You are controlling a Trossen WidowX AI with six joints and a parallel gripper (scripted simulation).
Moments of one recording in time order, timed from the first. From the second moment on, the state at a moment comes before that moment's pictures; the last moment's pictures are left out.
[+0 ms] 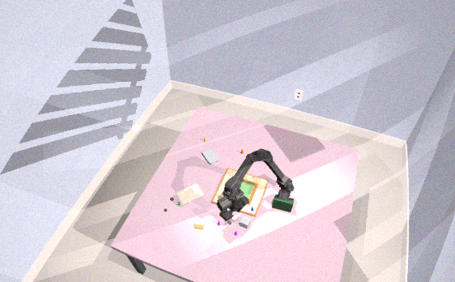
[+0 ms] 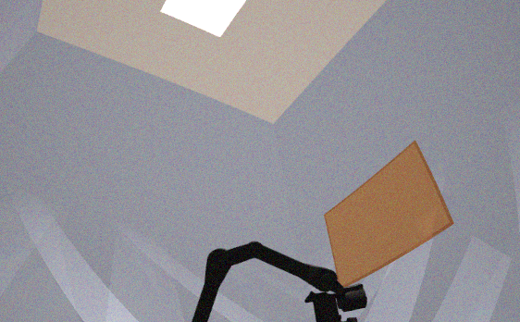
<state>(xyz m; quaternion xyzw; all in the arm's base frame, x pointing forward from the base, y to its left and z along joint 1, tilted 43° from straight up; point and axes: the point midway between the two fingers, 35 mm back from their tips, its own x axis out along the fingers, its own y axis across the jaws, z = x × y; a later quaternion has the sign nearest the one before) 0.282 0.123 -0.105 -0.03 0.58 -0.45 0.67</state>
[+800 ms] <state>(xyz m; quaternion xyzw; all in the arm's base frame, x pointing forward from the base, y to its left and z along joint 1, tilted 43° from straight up) 0.279 0.097 -0.135 -0.03 0.58 -0.45 0.67</state>
